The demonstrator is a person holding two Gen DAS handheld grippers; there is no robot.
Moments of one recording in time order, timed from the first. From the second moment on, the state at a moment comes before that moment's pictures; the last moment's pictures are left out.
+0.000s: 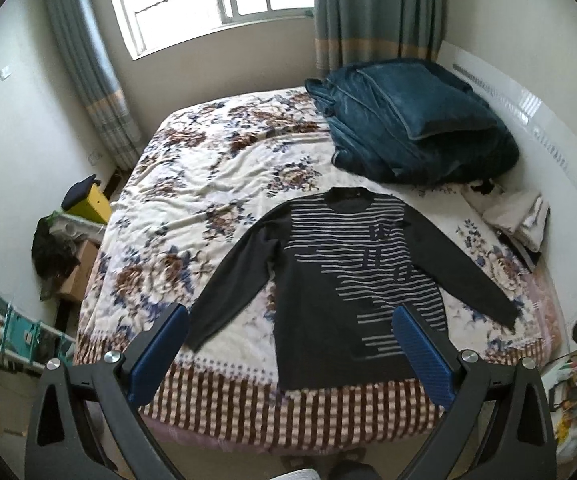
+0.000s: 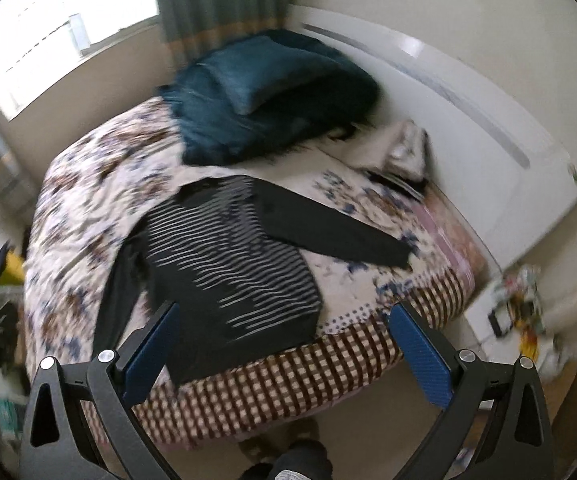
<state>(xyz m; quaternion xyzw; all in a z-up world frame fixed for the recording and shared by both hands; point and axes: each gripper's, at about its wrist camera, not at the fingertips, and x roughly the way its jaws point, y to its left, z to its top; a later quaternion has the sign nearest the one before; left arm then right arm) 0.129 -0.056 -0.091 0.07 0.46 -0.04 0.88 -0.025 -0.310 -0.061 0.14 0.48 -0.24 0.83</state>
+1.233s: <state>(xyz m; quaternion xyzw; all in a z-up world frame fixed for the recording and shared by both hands) 0.363 -0.239 -0.566 0.11 0.68 0.04 0.73 0.007 -0.748 -0.668 0.58 0.36 -0.52 0.51</state>
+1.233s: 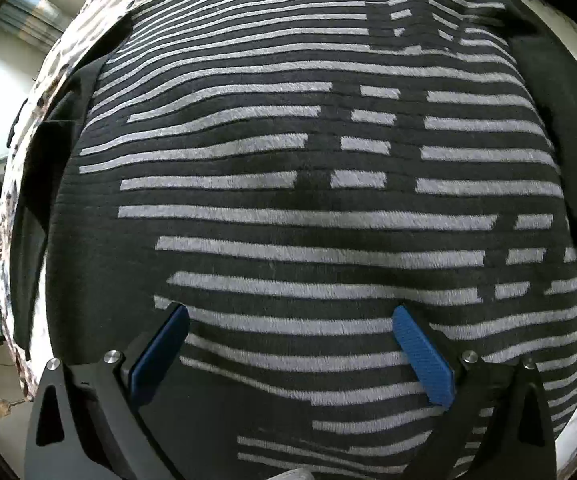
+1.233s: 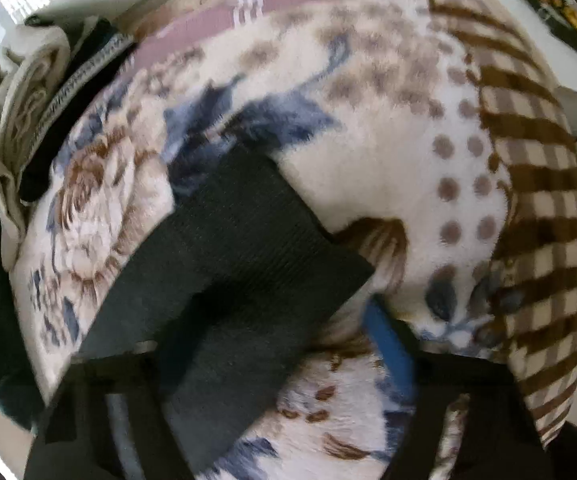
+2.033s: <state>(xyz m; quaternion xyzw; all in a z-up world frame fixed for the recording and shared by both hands) 0.390 0.045 -0.482 0.03 0.61 0.20 0.77 0.420 -0.268 -0.513 0.14 0.50 -0.06 0.85</state>
